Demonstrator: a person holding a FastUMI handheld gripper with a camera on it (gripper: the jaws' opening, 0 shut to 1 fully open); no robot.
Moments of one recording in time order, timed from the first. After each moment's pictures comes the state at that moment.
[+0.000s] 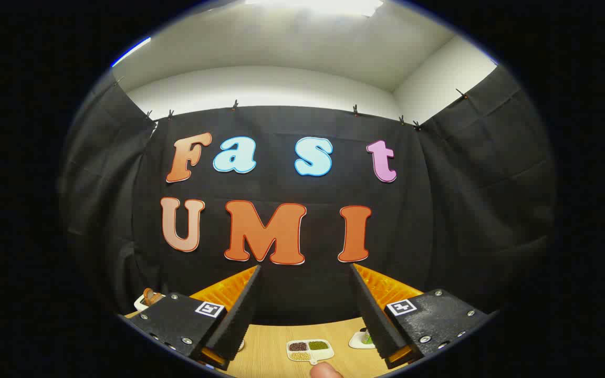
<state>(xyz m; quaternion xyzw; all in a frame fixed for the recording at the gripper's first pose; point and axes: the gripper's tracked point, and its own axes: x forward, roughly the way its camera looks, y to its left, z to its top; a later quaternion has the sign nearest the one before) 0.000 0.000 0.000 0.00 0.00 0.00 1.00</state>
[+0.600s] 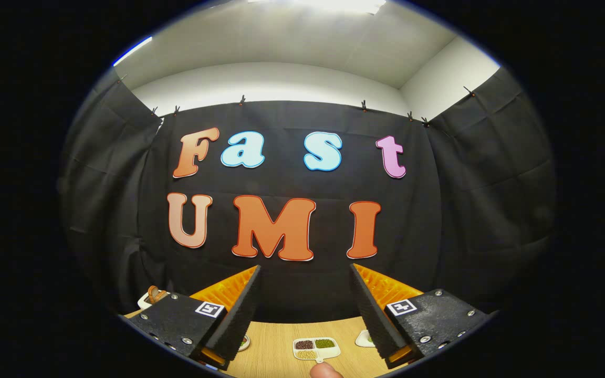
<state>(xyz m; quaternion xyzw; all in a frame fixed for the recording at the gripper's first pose) 0.005 0.022 -0.008 0.00 0.01 0.02 1.00</state>
